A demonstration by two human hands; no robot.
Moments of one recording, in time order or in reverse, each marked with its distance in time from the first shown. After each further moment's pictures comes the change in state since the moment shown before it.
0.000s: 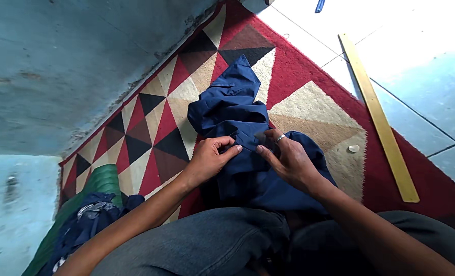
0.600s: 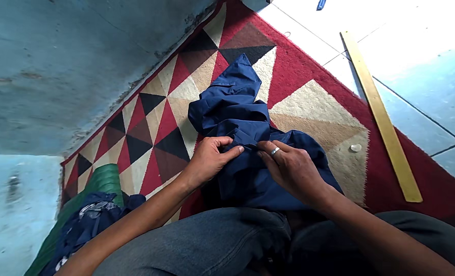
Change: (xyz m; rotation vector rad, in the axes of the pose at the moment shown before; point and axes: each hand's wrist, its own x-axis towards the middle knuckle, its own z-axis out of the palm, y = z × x) left_hand -0.002 0.009 0.002 -0.139 0.021 -0.095; right_hand -0.010 -0.016 0.004 -0.318 0.049 -0.205
